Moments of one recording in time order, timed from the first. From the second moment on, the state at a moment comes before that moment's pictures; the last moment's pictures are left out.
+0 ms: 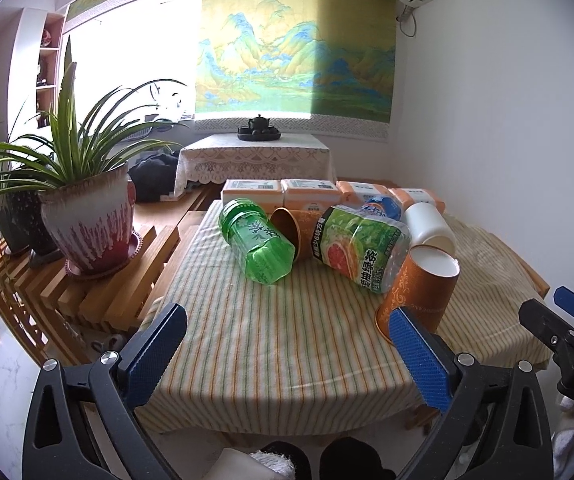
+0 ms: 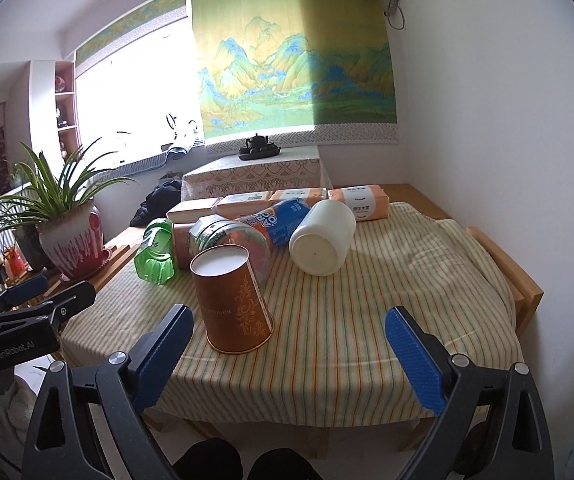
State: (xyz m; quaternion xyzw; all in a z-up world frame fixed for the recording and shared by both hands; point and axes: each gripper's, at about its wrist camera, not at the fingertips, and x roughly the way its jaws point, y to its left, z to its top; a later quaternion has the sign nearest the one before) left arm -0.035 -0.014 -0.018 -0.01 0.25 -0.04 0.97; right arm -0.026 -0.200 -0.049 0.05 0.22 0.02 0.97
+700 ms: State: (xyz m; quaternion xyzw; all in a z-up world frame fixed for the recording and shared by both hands) left arm -0.034 -0.016 -0.017 -0.01 0.25 -0.04 0.97; right arm -0.023 -0.203 -0.050 0.05 0.23 0.02 0.97
